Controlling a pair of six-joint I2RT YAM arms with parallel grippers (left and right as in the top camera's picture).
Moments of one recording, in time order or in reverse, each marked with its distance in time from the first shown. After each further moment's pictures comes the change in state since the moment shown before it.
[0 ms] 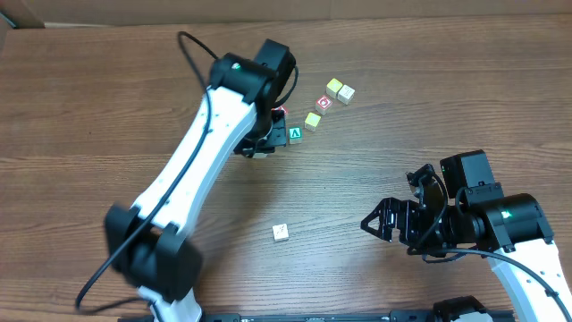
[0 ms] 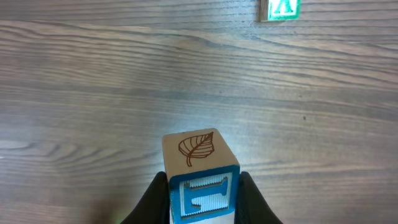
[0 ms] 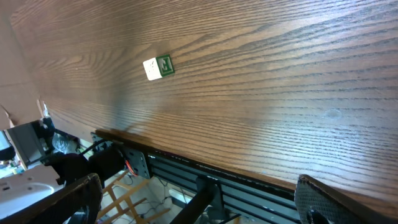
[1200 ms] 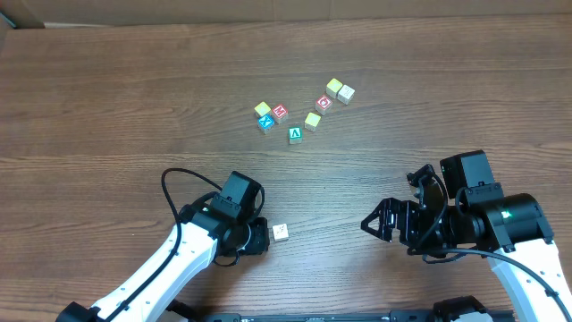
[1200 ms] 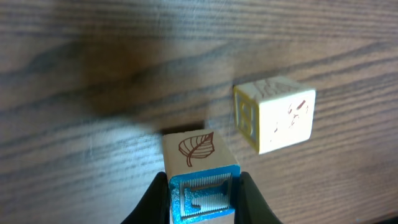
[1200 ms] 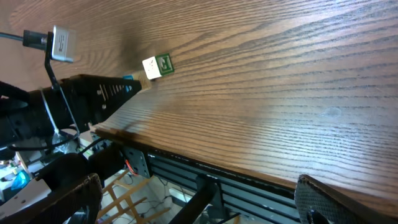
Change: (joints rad) left arm -0.029 -0.555 -1.196 0.736 0.275 -0.008; right arm 0.000 0.000 0.000 -0.006 0.001 0.000
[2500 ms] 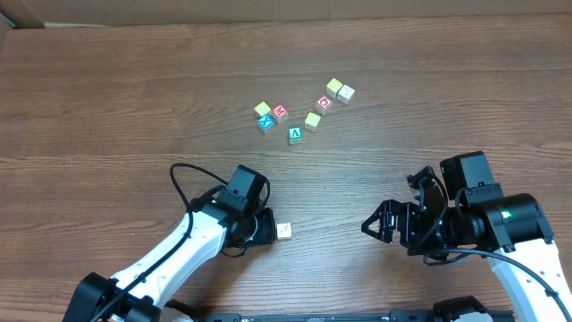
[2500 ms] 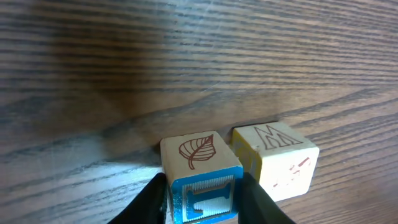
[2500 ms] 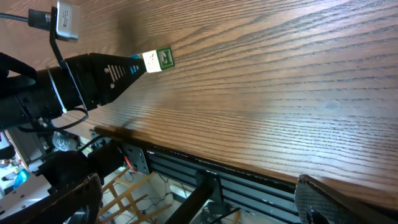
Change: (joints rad) left arm 0.000 0.108 0.010 0.123 0.013 -0.055; right arm 0.000 0.000 0.000 -0.019 0.000 0.000
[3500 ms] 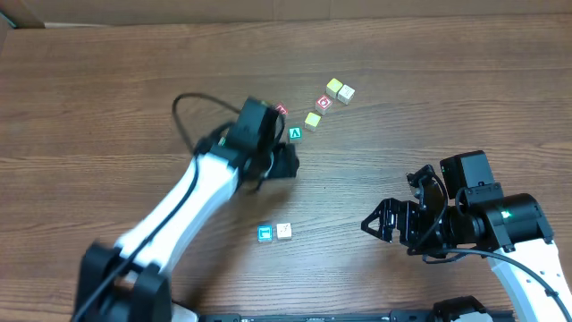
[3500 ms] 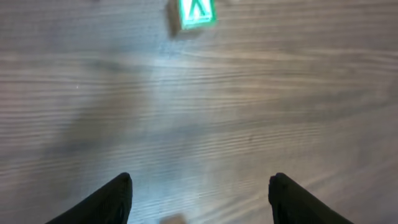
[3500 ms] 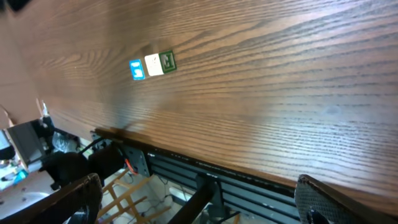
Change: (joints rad) left arm 0.032 0.233 0.558 -0.122 -0.071 0.126; right arm 0.000 0.000 0.000 0.016 0.000 0.000
